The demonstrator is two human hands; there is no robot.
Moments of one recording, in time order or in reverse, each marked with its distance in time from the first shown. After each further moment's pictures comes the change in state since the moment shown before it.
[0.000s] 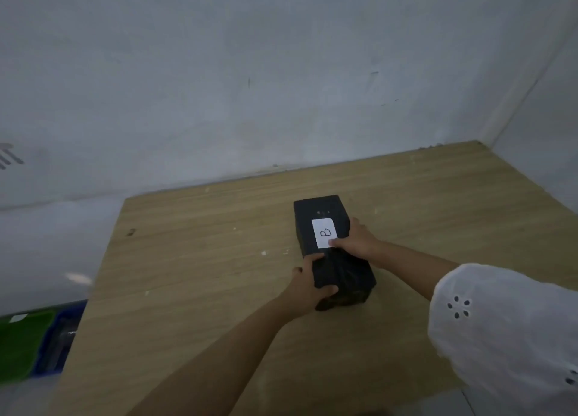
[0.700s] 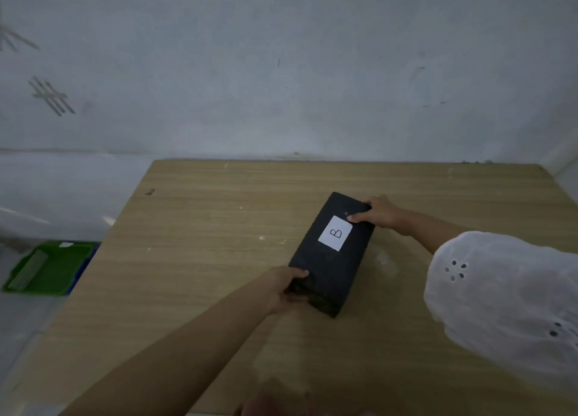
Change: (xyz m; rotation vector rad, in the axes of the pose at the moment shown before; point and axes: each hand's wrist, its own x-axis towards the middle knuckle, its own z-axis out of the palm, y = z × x) left_hand 0.004 0.024 0.015 -1.016 0.215 -0.602; right_hand 0.073 -0.004 -0.080 -0.257 -0.231 -0.141
